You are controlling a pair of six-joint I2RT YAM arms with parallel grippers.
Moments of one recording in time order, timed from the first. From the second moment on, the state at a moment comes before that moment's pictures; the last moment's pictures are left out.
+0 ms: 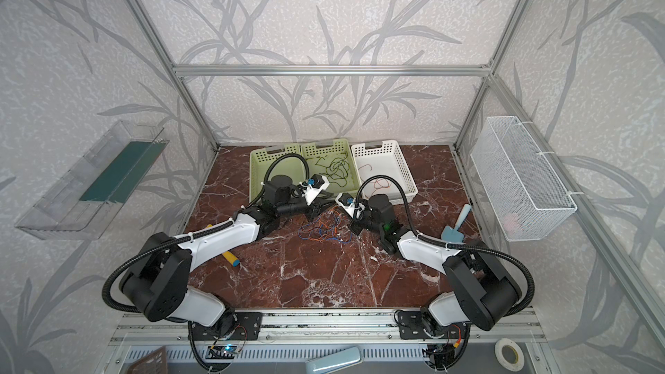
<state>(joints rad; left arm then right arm) -0.55 1.51 0.86 0.27 0.53 0.22 0.58 1.43 0.60 0.47 -0.31 -0.34</state>
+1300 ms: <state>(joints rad) -0.56 1.56 0.85 0.35 0.66 0.15 0.55 1.44 0.63 0.60 -0.25 -0.49</state>
